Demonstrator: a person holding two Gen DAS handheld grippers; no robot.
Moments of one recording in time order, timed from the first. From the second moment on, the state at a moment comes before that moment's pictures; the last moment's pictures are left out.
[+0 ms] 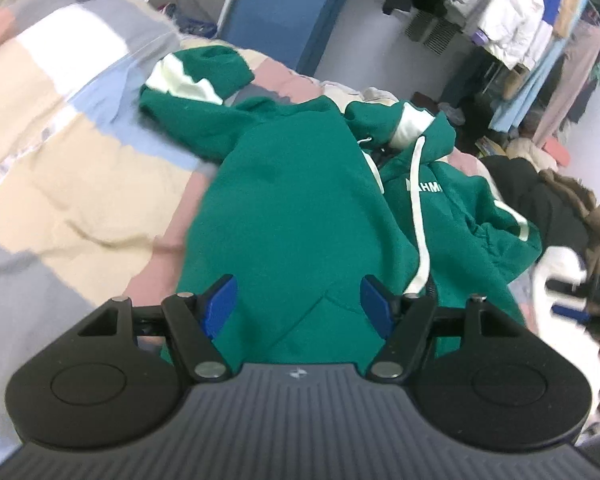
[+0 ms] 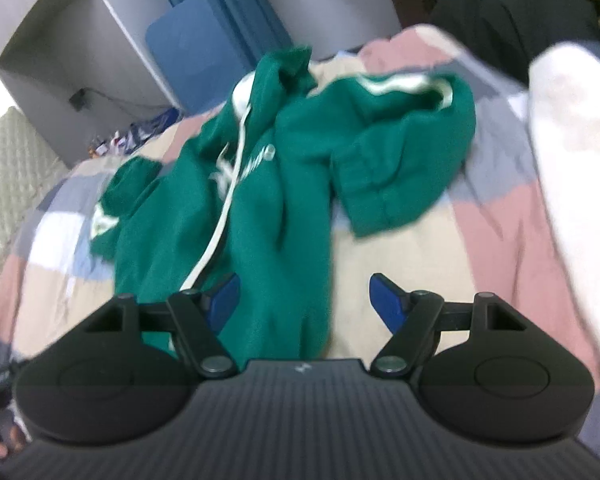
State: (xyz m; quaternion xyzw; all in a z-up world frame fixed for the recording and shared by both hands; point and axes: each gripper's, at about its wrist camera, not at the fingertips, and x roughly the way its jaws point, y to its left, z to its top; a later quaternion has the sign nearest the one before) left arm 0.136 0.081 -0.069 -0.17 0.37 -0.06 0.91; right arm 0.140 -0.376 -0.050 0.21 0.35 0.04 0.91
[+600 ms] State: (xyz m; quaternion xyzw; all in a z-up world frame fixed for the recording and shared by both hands) left arm 0.228 0.062 -0.160 -0.15 0.46 -0.06 0.88; right arm 0.260 -0.421 -0.101 0.21 0.30 -0.08 0.93
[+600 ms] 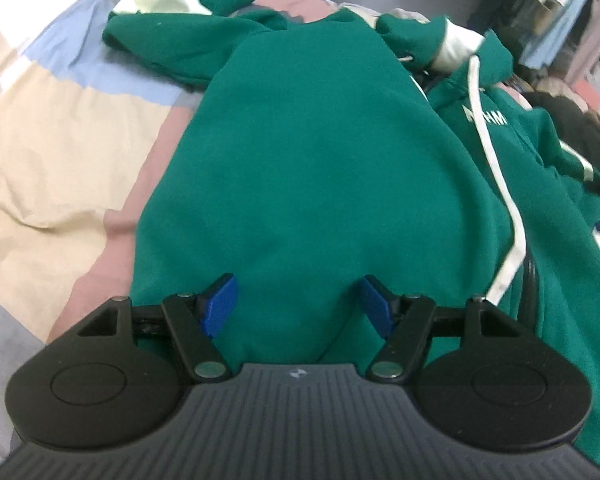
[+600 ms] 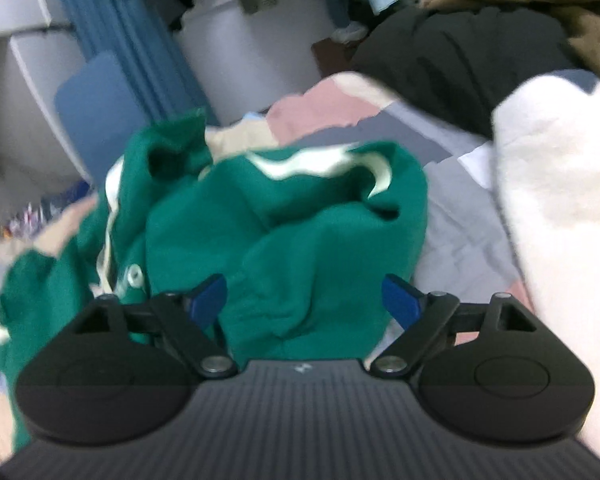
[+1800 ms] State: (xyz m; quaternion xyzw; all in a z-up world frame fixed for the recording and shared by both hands) left arm 0.203 0.076 -0.131 -0.19 0.38 -0.08 0.90; right arm 0.241 -0.568 0.079 0.06 0.16 -0.22 0.96
